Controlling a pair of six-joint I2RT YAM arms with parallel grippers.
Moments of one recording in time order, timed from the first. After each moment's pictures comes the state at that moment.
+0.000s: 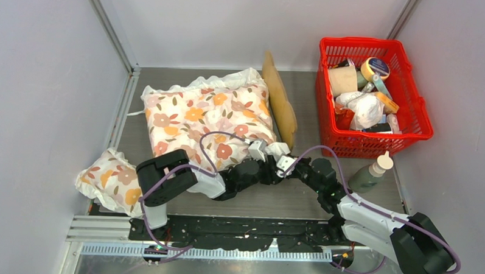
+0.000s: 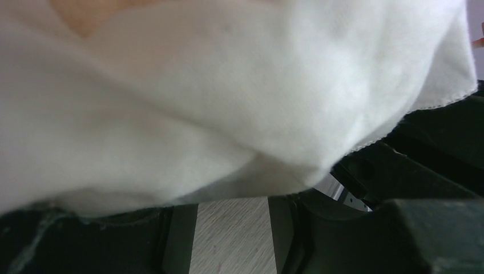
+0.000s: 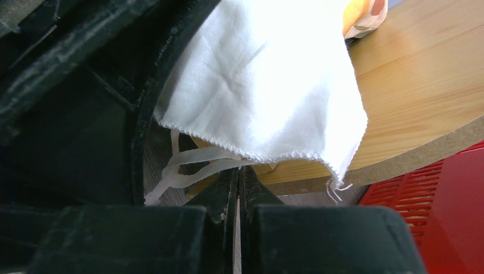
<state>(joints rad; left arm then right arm) -1.11 1.83 0.69 0.85 -0.18 -0.90 0.59 0.94 0.14 0.54 -0.12 -0.76</state>
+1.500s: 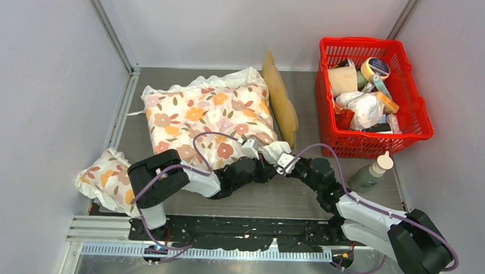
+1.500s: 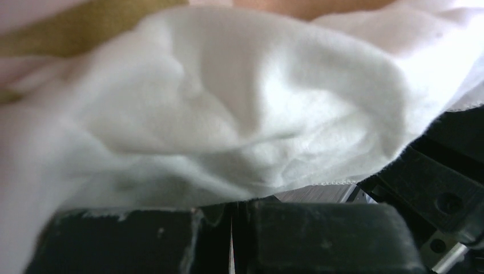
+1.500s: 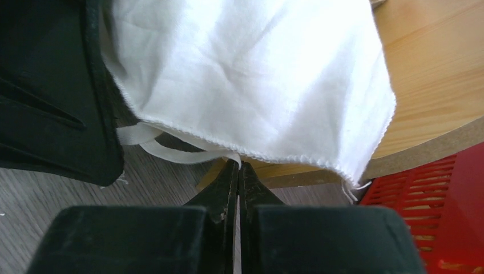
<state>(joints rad) -1.09 1.77 0.66 0.76 -0.20 -0.96 0.59 0.97 0.14 0.54 -0.08 -0.71</state>
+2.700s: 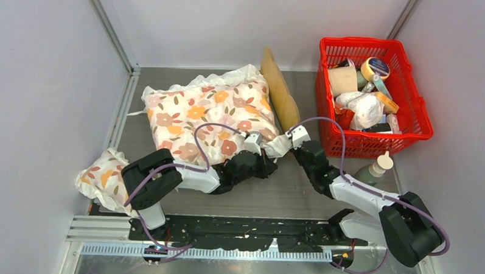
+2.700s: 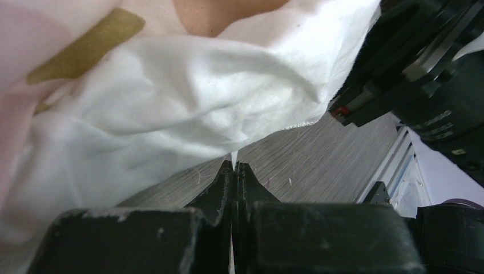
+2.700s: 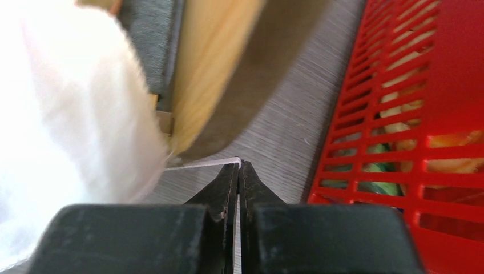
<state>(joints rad) -1.06 1.71 0.71 0.64 -0.16 -0.82 0.55 1.14 0.36 0.30 0.35 -0.26</state>
